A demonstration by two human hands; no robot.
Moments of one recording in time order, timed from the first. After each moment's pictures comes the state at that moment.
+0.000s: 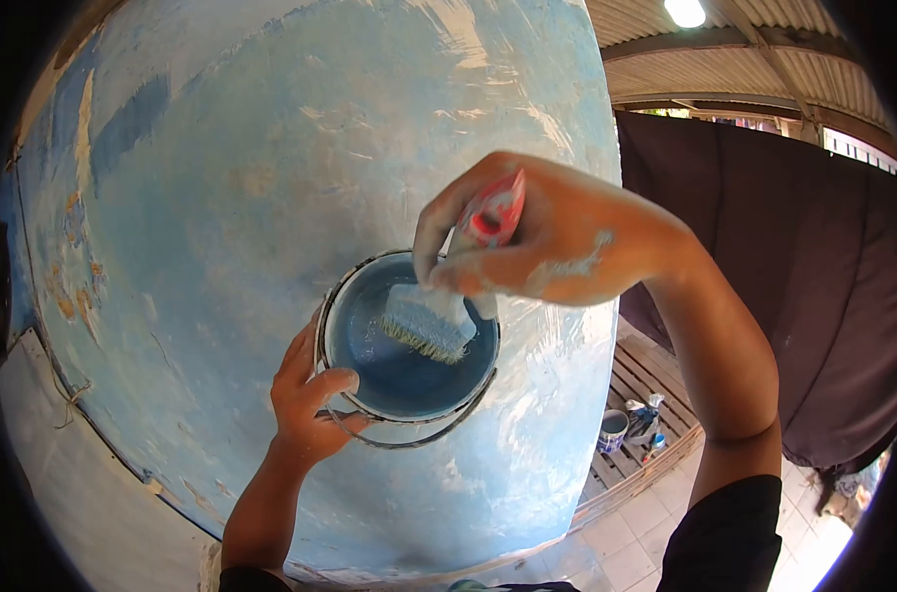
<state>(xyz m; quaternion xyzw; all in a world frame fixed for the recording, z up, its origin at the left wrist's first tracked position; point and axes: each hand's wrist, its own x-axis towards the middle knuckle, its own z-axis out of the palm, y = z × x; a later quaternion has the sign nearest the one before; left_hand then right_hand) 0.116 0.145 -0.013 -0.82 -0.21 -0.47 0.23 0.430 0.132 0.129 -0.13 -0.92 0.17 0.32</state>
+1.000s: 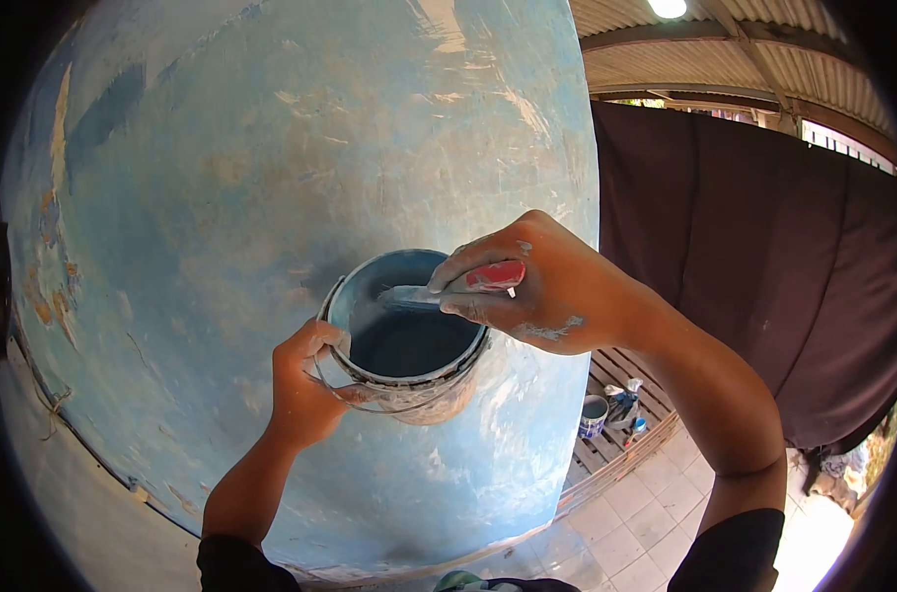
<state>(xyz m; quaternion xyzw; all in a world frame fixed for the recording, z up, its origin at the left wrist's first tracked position) 0.119 0.164 -0.028 -0.83 -0.27 -0.49 -0.05 0.431 0.131 0.062 -0.25 -0.89 0.05 0.39</state>
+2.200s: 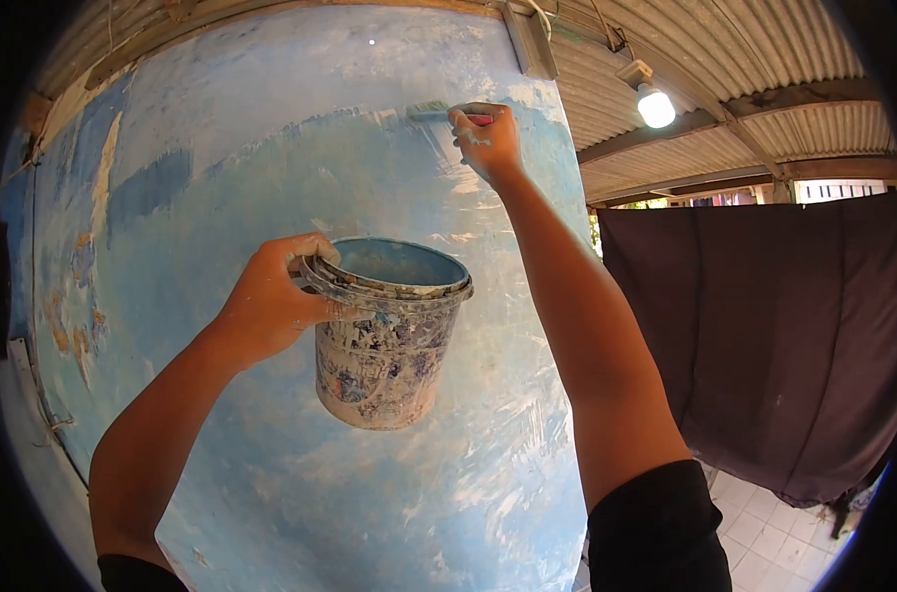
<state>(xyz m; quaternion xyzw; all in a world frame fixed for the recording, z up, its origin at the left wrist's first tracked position) 0.163 0.138 0.192 -0.82 -0.42 -0.39 0.05 0.434 0.332 0.289 -0.17 -0.60 0.00 0.78</state>
